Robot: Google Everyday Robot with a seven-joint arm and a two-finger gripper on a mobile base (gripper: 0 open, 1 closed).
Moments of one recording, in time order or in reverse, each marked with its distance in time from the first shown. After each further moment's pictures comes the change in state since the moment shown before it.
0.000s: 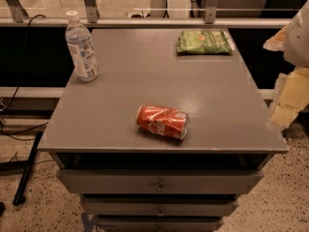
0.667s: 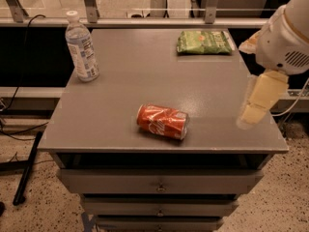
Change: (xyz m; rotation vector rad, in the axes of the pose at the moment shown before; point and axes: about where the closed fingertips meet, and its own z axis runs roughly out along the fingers) arm -0.038 -0.002 0.025 -0.014 -0.101 -0.019
